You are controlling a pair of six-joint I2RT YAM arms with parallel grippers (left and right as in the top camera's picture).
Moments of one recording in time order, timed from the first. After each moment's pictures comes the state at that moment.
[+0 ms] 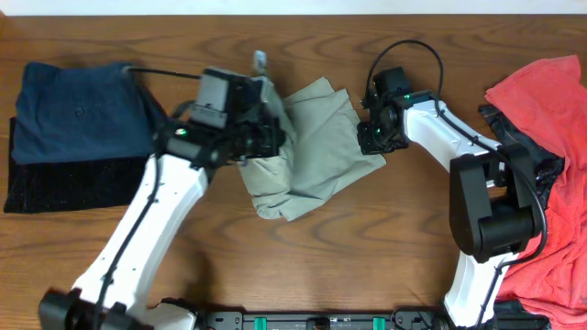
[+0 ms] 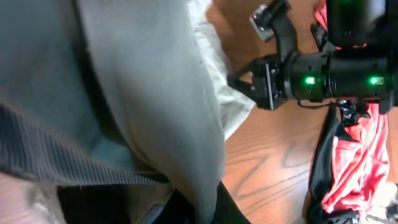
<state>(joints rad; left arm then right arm) -0.35 1.47 1.25 -0.74 0.42 -0.40 0.26 2.05 1.36 -0.69 -0.16 0.15</state>
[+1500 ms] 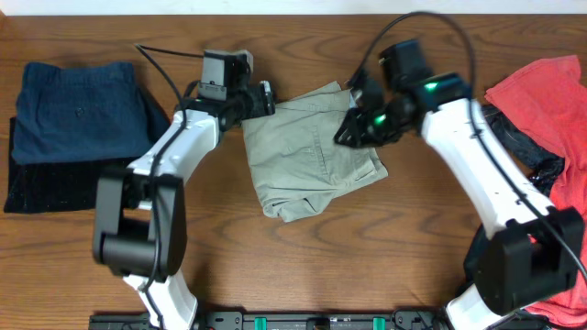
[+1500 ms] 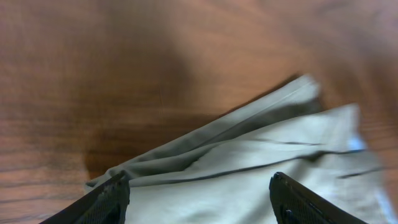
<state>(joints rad) -0.19 1.93 1.26 -0.22 0.28 -0.35 0.35 1.77 1.49 -1.00 -0.56 0.18</state>
